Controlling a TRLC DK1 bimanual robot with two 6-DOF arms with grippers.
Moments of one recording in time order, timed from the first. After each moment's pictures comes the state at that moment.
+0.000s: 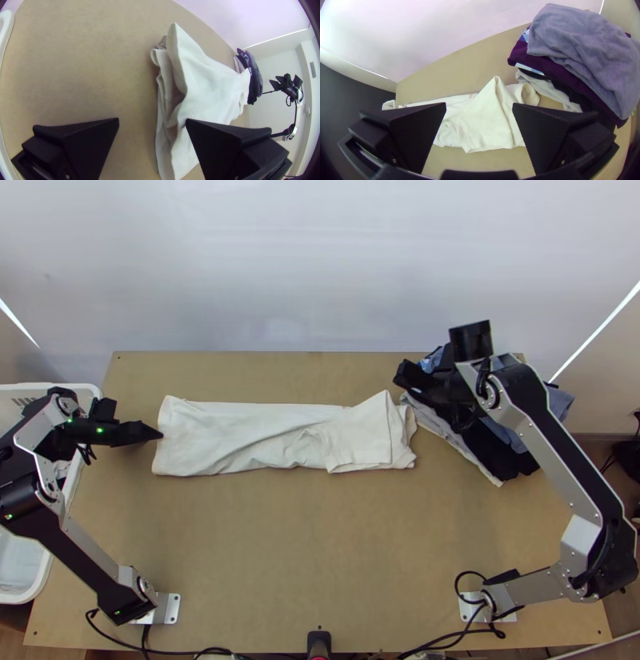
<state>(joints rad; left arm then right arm) 0.53 2.01 1.44 -0.95 0.71 0.60 0.35 1.58 1.58 -0.82 -0.13 0.65</state>
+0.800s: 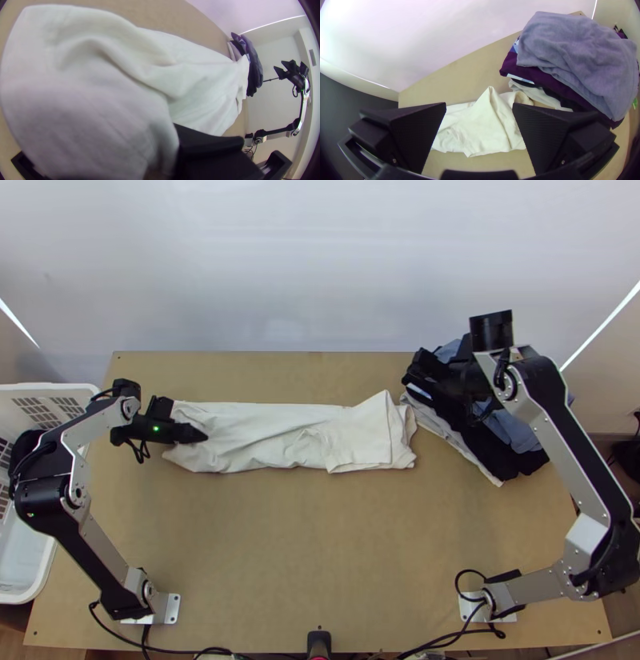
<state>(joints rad) 0.23 1.95 1.26 -0.68 0.71 0.35 0.28 1.57 1.63 -0.86 -0.15 0.66</state>
